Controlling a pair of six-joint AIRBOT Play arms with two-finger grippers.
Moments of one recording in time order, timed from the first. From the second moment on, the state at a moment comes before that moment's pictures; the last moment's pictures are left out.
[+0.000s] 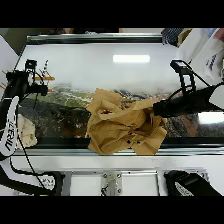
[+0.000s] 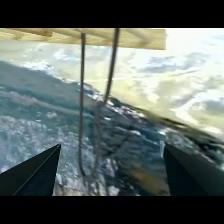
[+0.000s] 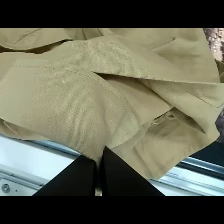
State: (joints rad) left arm 0.16 -1.64 1.44 1.97 -0.95 -1.60; right arm 0.32 -0.96 1.31 -1.37 1.52 1.76
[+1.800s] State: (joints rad) left arm 0.28 -1.84 1.44 2.02 -0.77 -1.61; right arm 0.32 -1.03 1.31 -1.34 1.52 1.81
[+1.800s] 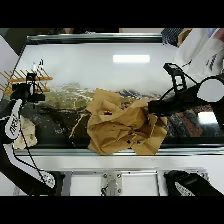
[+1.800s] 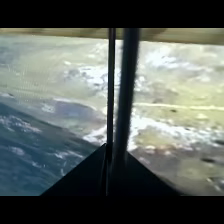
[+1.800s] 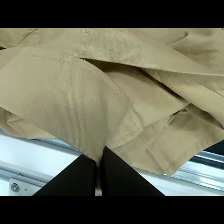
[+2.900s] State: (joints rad) left arm 0.26 -1.50 1.44 1.99 -0.80 -1.61; right arm 0.32 -1.03 1.31 -1.32 1.52 1.81
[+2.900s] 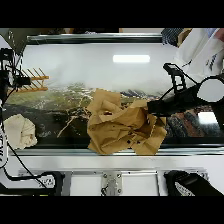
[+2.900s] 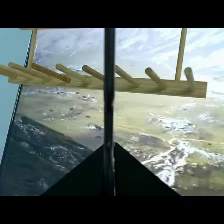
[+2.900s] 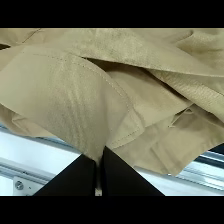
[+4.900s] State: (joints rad) left arm 0.23 -1.28 1.22 0.66 -1.82 0.06; right arm 0.14 -0.99 1.48 -1.33 1.52 1.83
